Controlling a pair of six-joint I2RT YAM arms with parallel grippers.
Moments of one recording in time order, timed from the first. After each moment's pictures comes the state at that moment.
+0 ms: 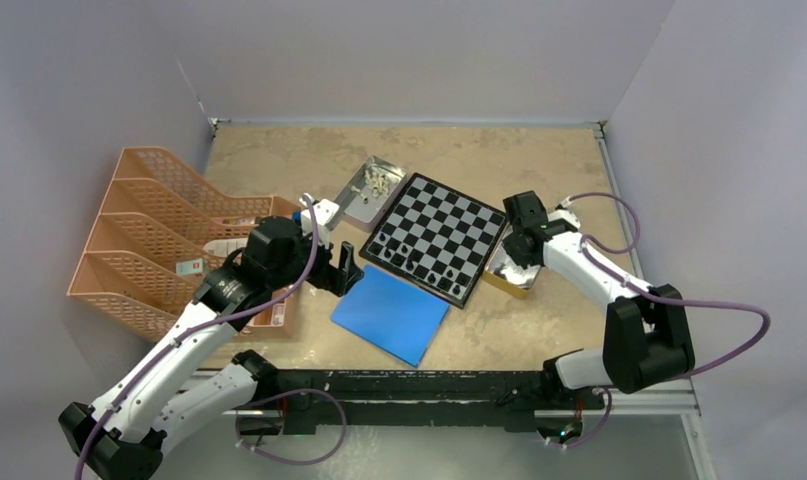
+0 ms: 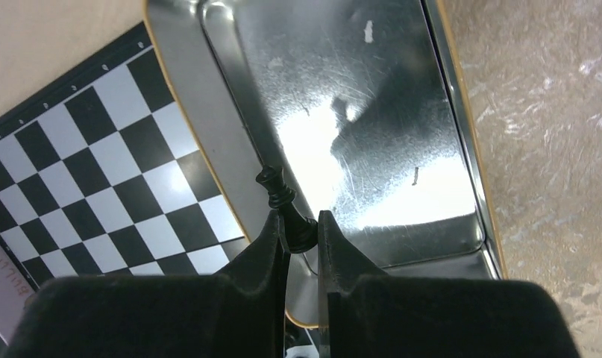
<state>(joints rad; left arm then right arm) -0.58 0.82 0.84 -0.57 0.17 -0.17 0.31 1.39 0.87 -0.61 0.39 1.24</state>
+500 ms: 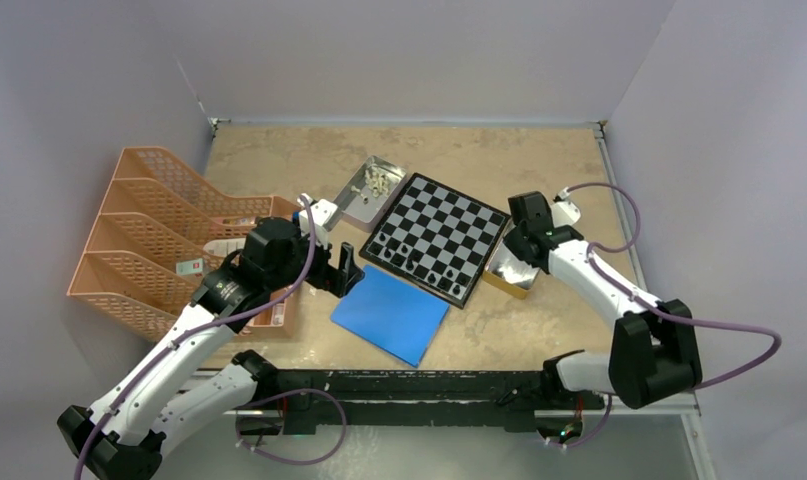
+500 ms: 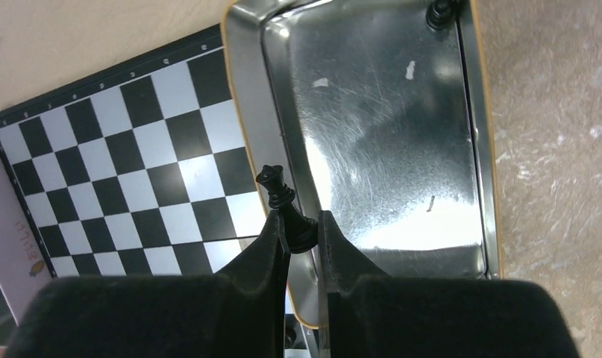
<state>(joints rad) -0.58 0.80 0.84 -0.57 0.17 -0.17 0.31 1.32 0.83 -0.51 0.40 1.10</state>
